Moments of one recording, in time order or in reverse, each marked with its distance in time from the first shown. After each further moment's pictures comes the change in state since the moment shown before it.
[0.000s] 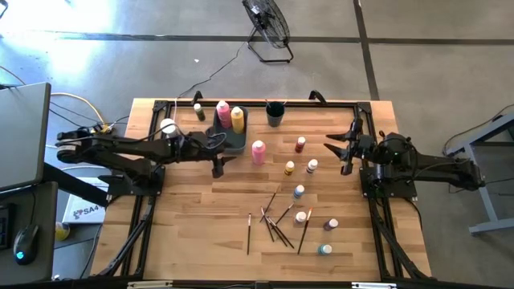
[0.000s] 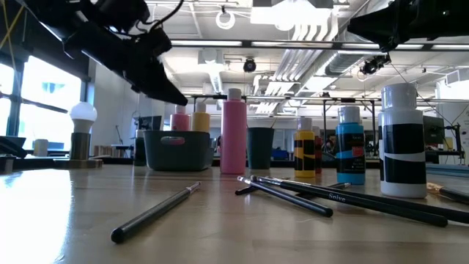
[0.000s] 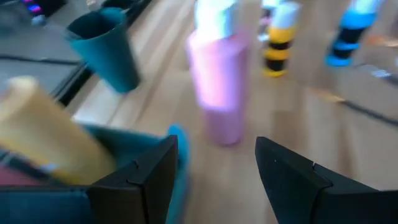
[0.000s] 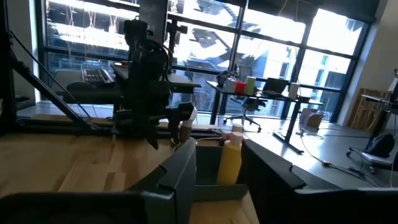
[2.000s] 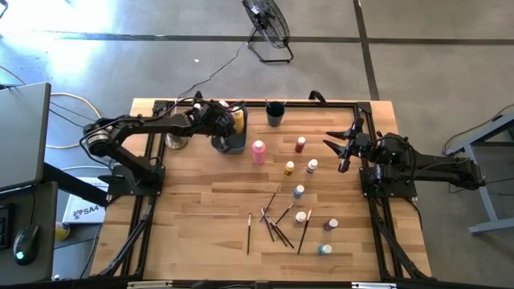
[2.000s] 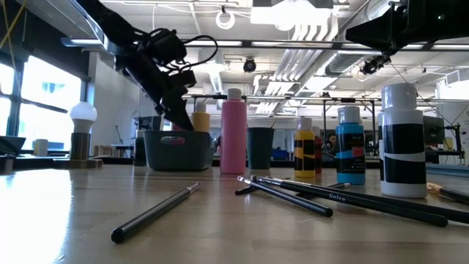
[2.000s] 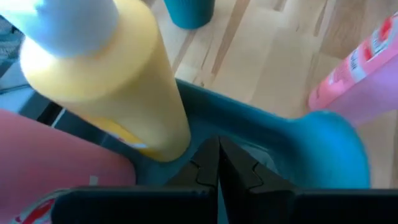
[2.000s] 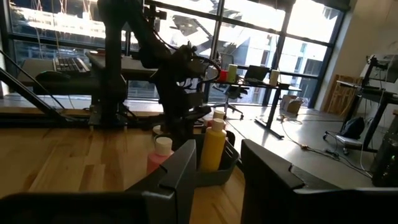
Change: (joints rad) left arm 0.354 0.321 0.302 -0.278 0.196 0.064; right arm 0.000 0.017 0.001 -0.024 0.094 0.004
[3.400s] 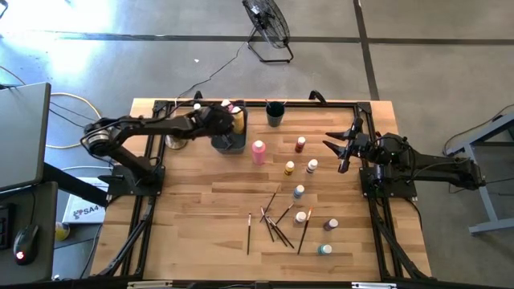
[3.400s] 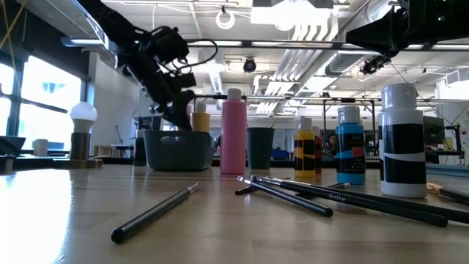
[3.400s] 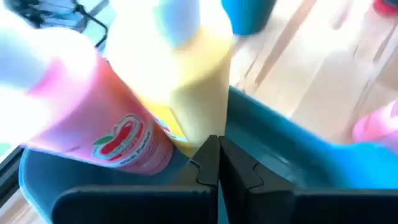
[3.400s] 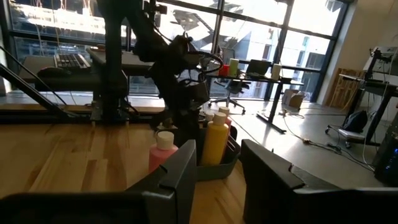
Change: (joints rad) left arm -0.047 -0.012 -0.001 0.015 -0.219 -0.190; right arm 0.000 0.000 0.000 -0.024 0.000 0.019
